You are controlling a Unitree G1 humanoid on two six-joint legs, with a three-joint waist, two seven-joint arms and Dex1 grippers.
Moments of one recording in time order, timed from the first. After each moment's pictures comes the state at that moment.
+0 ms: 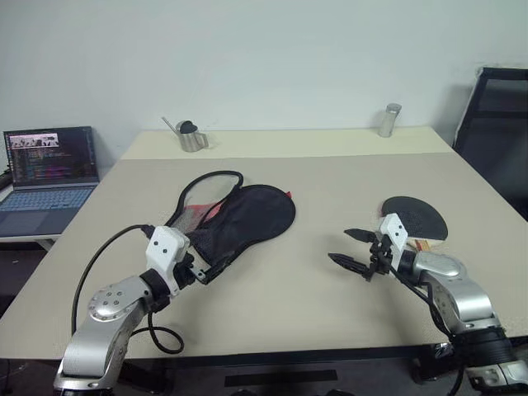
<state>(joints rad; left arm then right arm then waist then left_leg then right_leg) -0.09 0.59 0.16 -0.27 -0.37 0.34 -0.66 -0.38 -0.52 0.01 0.02 0.33 0.35 0.89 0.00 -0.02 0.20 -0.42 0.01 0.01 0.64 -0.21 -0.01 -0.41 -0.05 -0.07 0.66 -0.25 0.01</state>
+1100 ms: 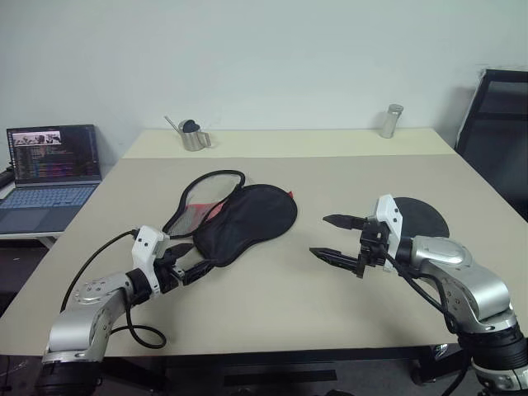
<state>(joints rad) -0.22 0.67 0.21 0.07 -0.47 0.49 -0.84 -0.44 -0.56 0.04 -0.31 0.49 0.58 0.87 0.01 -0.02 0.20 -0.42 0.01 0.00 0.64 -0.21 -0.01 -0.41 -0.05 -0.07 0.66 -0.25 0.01</state>
